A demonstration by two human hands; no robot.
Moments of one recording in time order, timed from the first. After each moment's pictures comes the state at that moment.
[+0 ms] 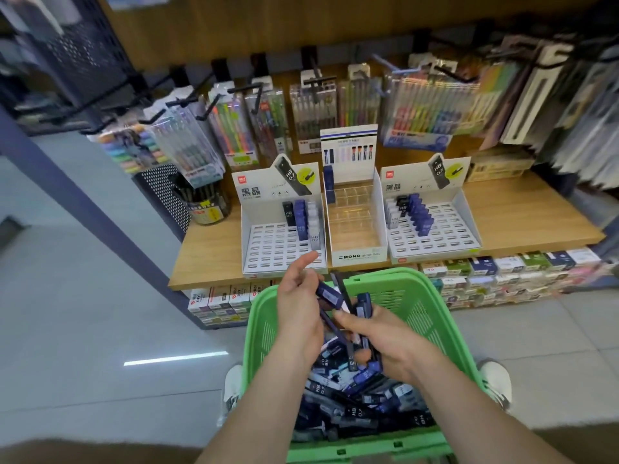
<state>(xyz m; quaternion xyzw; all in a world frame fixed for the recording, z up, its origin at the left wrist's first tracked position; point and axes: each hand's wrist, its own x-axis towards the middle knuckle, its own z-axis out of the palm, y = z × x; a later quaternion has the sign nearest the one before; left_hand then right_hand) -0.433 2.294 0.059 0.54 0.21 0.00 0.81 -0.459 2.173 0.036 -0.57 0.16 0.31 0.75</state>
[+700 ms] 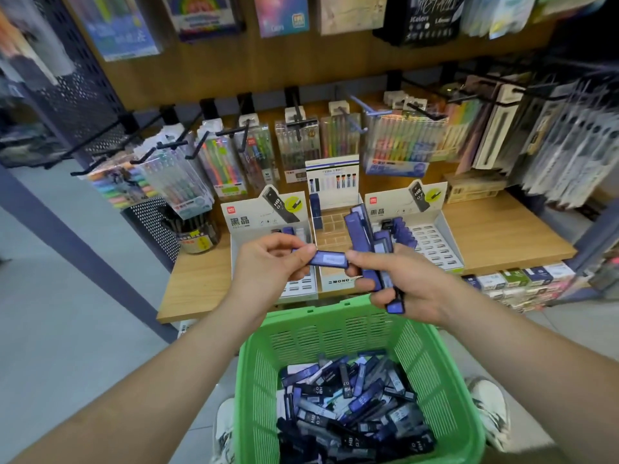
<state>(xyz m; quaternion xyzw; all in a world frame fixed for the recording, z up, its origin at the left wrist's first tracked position) -0.389 2.325 0.145 0.73 0.02 -0.01 0.68 -0.406 2.133 0.136 -0.56 0.08 0.23 0.79</state>
